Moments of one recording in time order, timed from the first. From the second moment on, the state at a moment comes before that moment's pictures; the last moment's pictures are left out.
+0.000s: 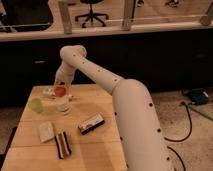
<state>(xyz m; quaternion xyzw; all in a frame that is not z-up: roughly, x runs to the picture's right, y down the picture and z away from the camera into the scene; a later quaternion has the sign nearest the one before) -0.271 -0.013 0.831 -0.09 -0.41 -0.58 0.70</state>
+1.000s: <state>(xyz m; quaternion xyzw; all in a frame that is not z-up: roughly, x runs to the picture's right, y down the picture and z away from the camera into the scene) -0.257 0.008 0.806 -0.10 -0.40 -0.59 0.69</state>
